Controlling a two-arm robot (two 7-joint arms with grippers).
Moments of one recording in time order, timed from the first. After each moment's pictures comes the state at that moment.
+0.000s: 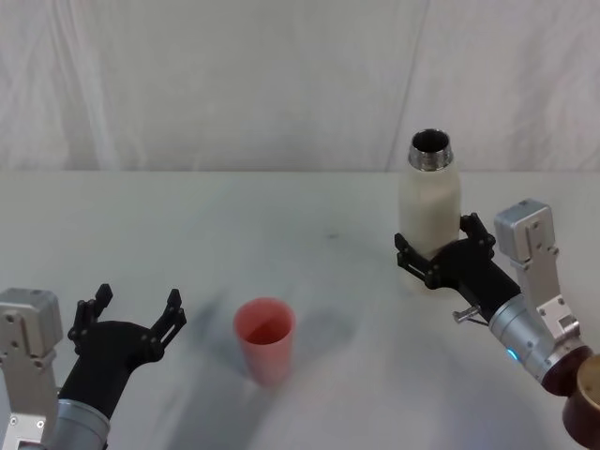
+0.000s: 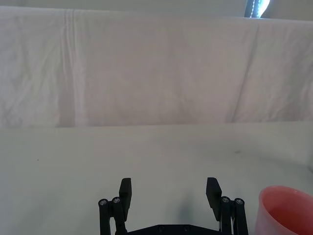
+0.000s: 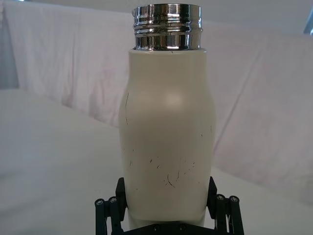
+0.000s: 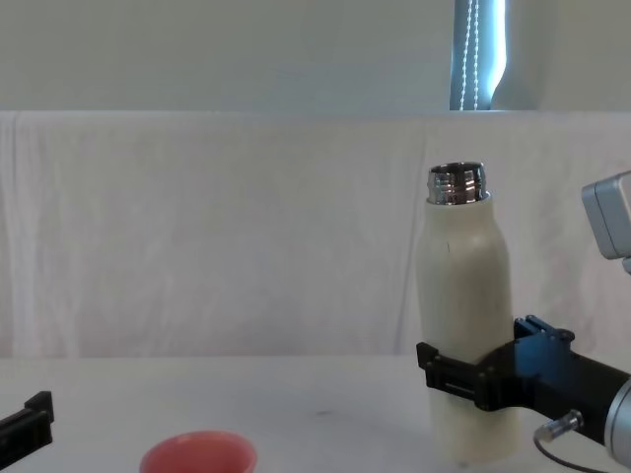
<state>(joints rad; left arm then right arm) 0.27 0.24 0.04 -1.85 -0.25 -0.02 -0.02 0.28 0.17 -0.30 -1.30 0.06 -0.17 0.27</state>
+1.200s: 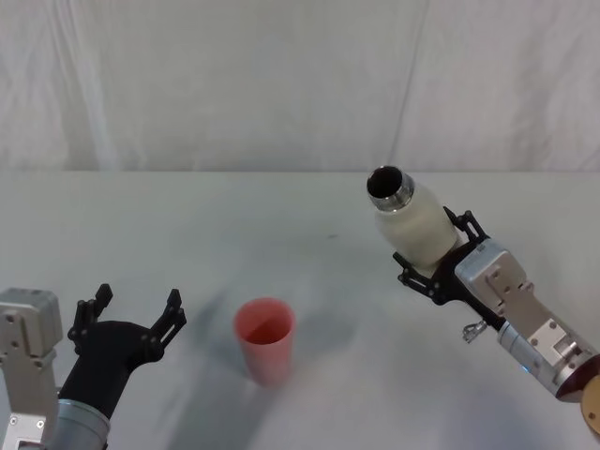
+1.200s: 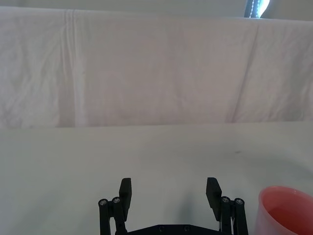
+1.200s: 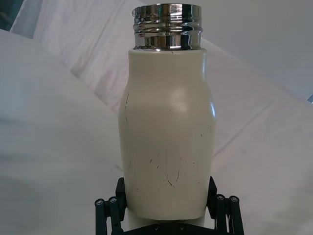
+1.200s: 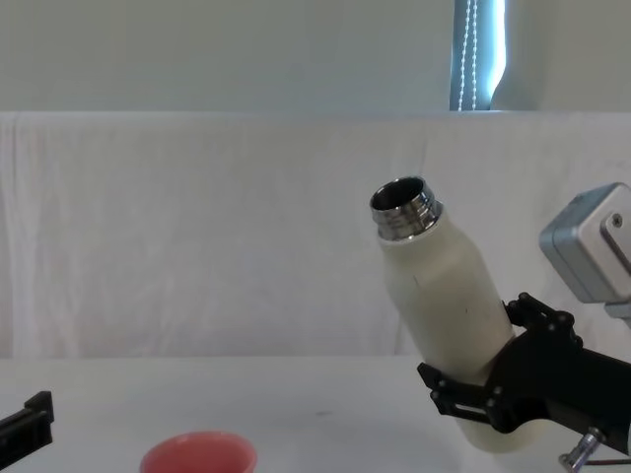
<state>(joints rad) 0.27 0.24 0.04 -1.85 -0.25 -0.02 -0.02 0.25 0.27 -0.37 -1.39 -0.23 -0.25 0.20</state>
